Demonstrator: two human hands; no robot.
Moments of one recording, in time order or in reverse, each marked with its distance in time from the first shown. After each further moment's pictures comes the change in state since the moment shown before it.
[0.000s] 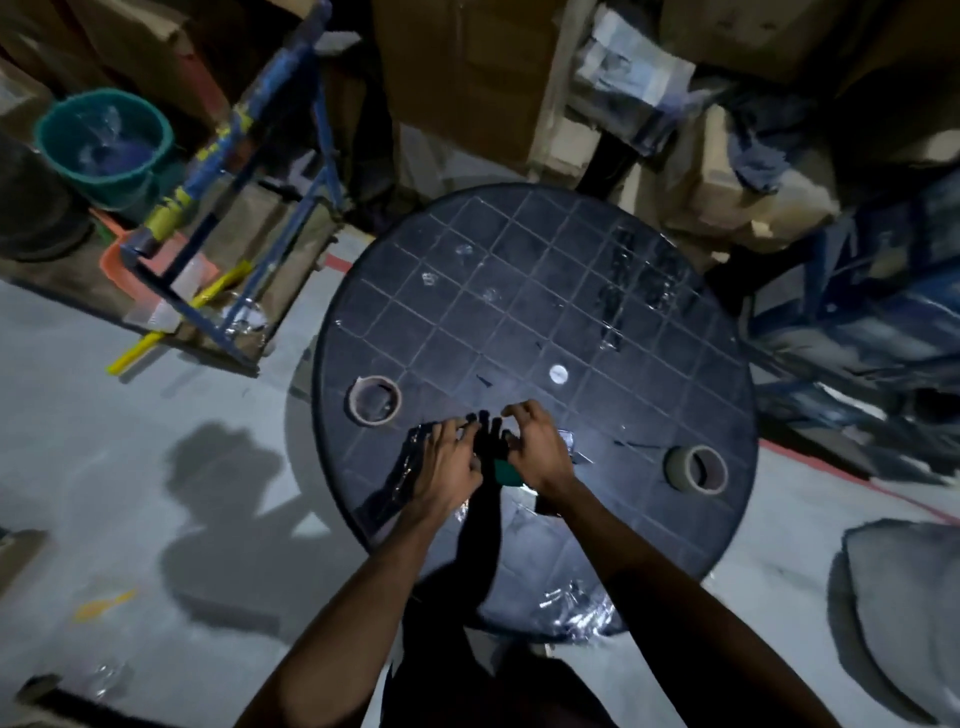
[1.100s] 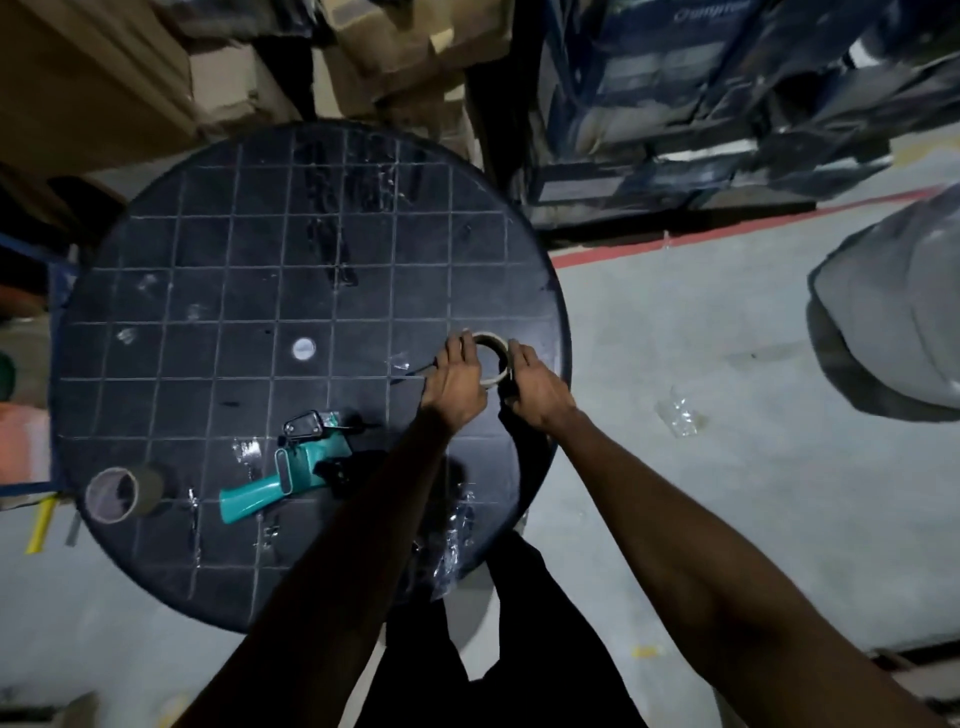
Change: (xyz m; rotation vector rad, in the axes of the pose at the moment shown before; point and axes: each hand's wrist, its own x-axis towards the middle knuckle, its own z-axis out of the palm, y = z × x) left_hand 0.083 0.344 0.225 0.496 -0.326 0.332; right_hand -0.119 0.386 -0.065 0.216 0.087 0.327
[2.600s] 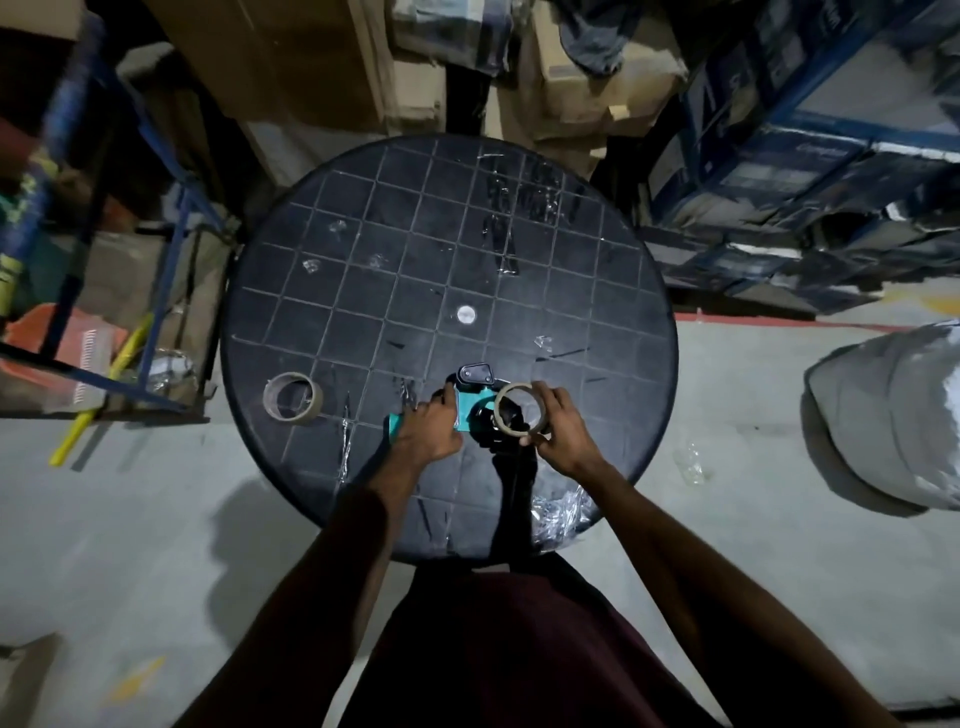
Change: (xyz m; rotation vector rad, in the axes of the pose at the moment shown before) left_hand -0.197 -0.277 -0.001 -0.125 -0.082 -0.048; right_hand -0.103 -0.230 0.097 0.058 0.012 -0.059
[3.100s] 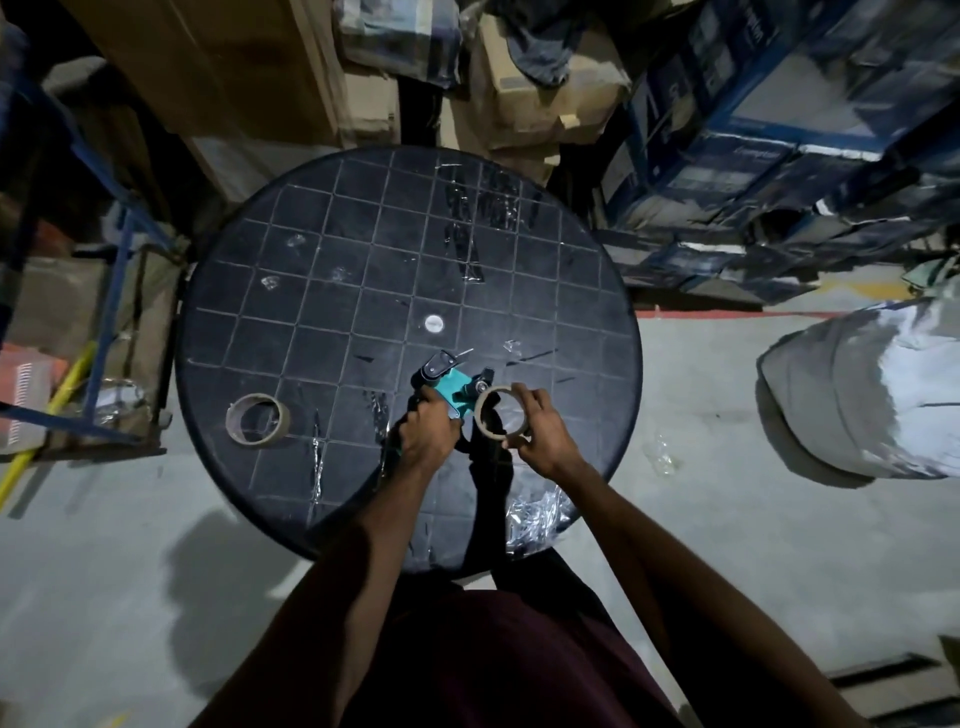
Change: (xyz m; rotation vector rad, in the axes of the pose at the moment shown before) left_hand 0.009 0.052 -0.008 -0.273 0.140 -0.270; right_hand -0.005 -0.008 -0.004 -0.080 0.043 0.072
